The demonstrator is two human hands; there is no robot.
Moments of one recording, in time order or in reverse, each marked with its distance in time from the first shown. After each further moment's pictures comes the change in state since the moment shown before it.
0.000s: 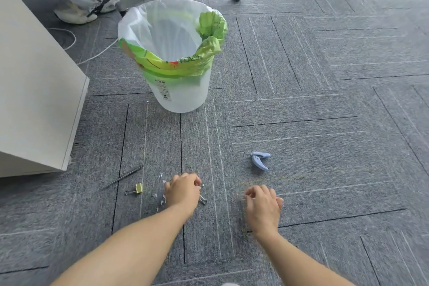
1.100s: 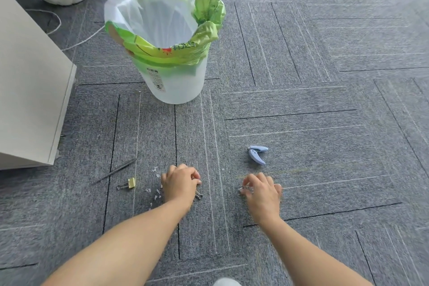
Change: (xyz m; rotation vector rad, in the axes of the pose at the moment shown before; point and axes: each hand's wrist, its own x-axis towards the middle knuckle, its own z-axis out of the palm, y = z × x) left_hand 0.015 -0.003 0.019 -0.025 0.077 0.045; right_hand 0.019 0.006 -0.013 -0.100 -0.087 -0.097
